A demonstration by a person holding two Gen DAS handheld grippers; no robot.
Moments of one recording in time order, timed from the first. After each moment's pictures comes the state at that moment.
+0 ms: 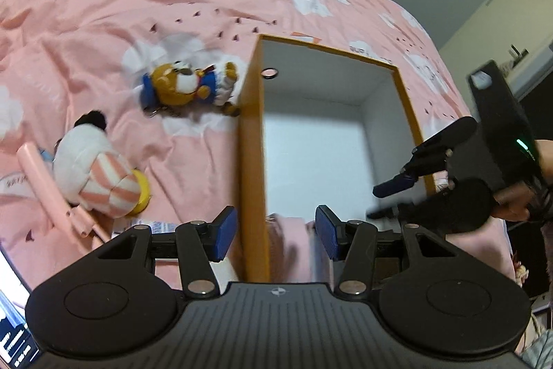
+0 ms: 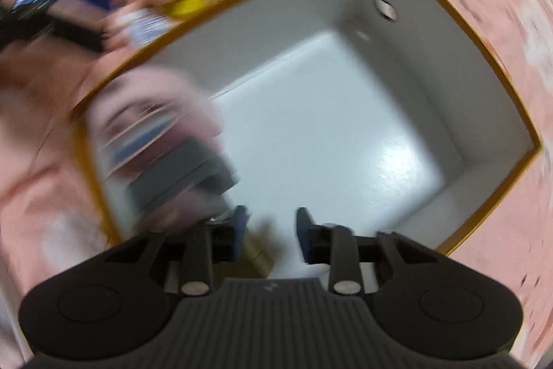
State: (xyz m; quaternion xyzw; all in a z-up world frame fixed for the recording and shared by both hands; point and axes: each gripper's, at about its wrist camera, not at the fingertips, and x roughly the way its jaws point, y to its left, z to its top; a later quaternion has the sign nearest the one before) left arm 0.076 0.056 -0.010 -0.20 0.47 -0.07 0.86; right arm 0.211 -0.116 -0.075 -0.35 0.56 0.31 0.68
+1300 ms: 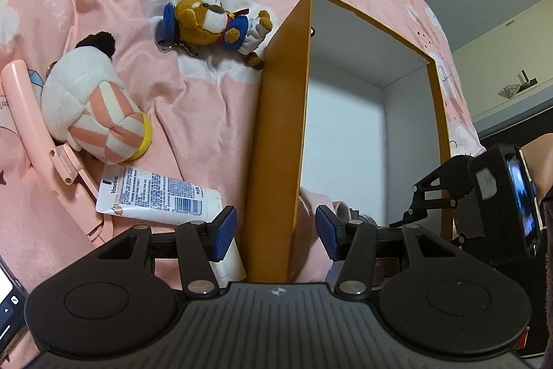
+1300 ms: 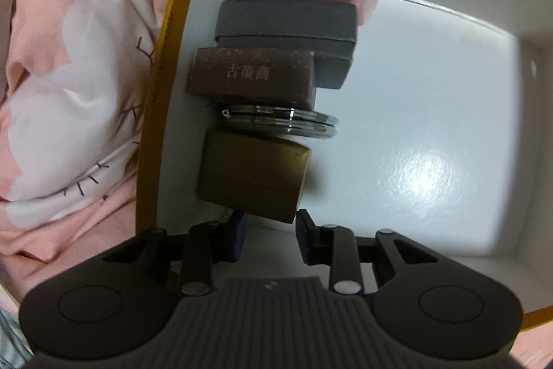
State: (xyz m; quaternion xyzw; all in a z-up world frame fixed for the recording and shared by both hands) left arm 0.086 0.078 -0.057 -0.28 0.52 -0.07 0.80; right arm 0.161 -0.110 -0.121 -0.56 0.56 0.45 0.42
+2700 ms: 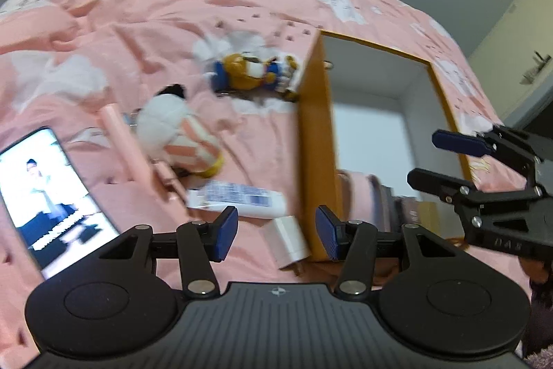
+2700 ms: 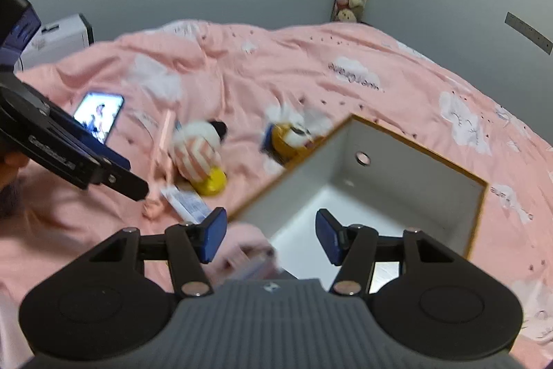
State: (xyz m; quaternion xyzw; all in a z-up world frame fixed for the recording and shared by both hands) left arm 0.005 0.090 -0.009 -0.17 0.46 0.00 0.87; right arm 0.067 -0.094 -0.029 -0.20 0.28 0.30 0.89
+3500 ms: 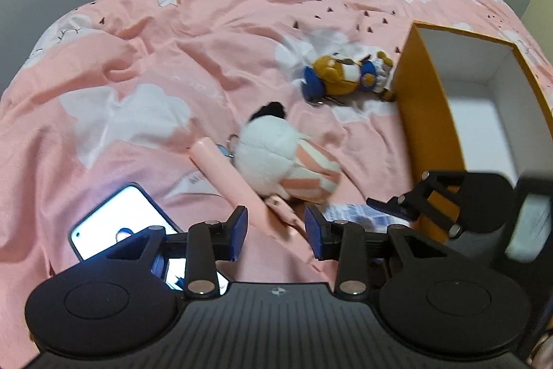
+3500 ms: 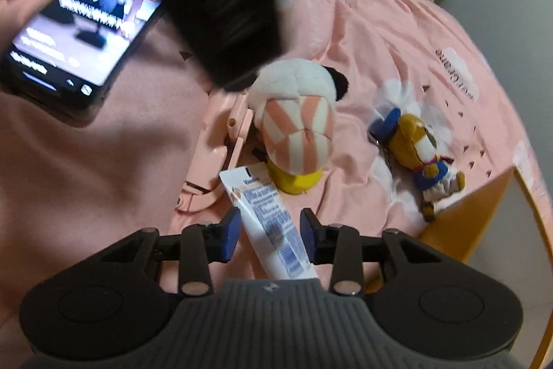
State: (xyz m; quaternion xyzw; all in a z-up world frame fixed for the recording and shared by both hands) left arm 0.042 0.149 -0.025 -0.06 0.50 0.07 0.86; right arm 0.085 0.086 -0.152 -0.43 0.32 0.34 0.78
